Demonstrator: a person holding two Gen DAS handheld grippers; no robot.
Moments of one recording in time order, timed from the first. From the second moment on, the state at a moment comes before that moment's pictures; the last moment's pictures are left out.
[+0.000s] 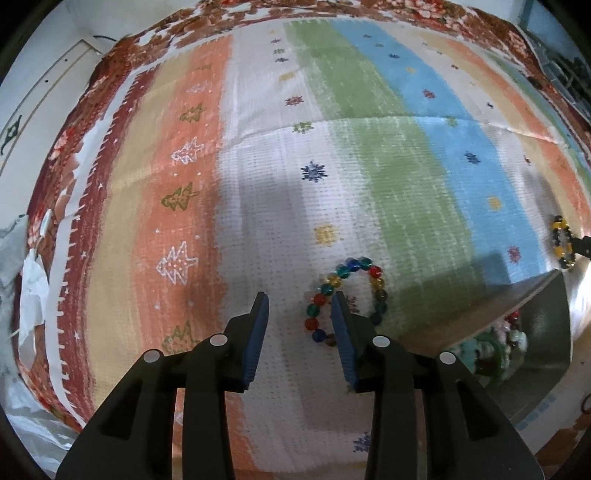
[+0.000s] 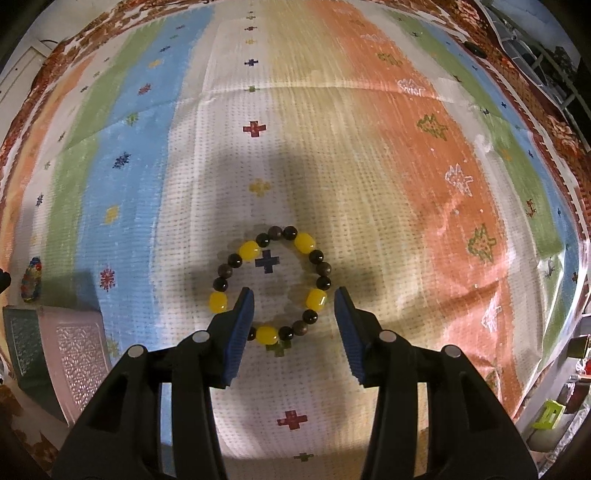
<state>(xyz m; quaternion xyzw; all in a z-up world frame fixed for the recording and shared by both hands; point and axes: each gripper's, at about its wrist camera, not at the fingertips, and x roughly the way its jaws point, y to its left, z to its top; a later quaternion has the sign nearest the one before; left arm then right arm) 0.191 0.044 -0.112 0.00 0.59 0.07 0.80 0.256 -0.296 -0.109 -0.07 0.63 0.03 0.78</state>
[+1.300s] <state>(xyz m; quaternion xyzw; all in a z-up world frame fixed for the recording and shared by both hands) 0.239 0.040 -0.160 0.02 0.65 0.03 0.76 0.319 -0.305 -0.149 -0.05 0.67 0.04 0.74</state>
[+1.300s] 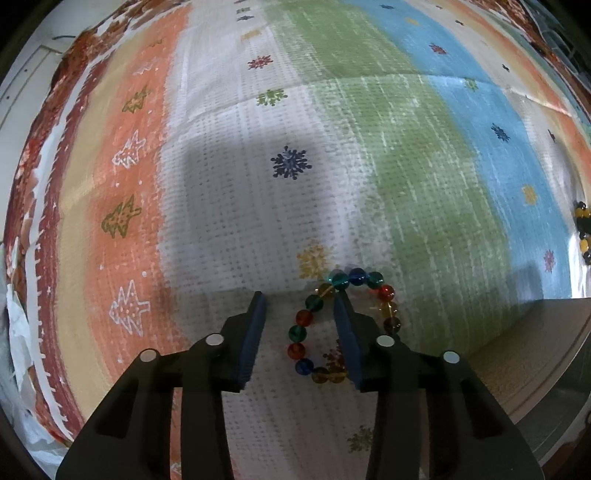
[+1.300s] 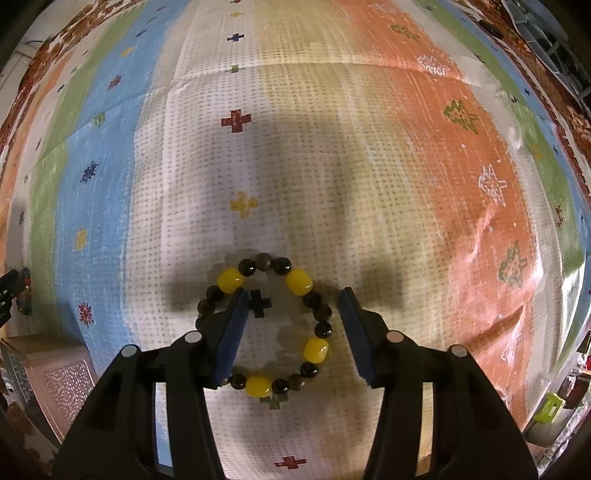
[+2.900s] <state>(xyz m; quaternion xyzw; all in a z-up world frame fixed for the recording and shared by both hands) 0.212 0.017 -0.083 -0.04 0.54 0.01 0.84 0.241 -0.224 -0.058 -0.04 0.52 0.18 0.83</state>
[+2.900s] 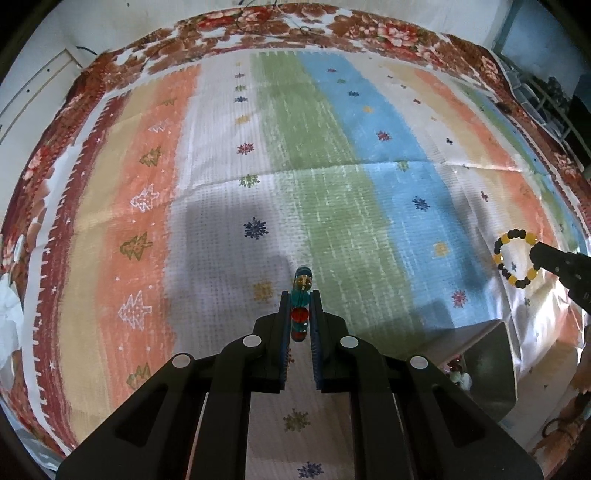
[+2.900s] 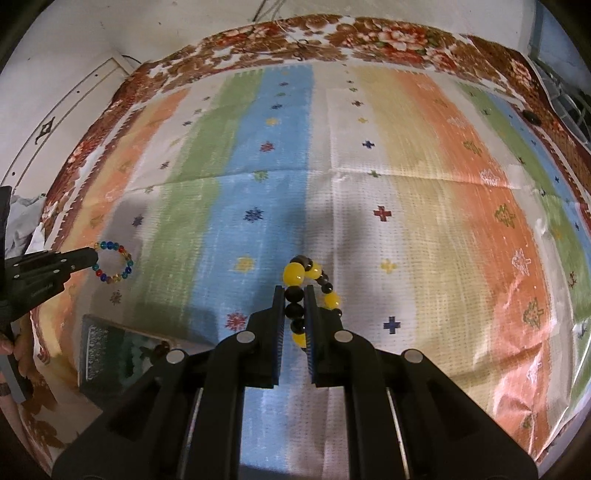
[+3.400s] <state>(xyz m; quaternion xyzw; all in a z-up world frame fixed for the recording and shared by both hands) 0.192 0.012 -0.053 -0.05 0.50 0.00 0.86 0.218 -0.204 -0.031 -0.05 0.46 0.22 0.86</state>
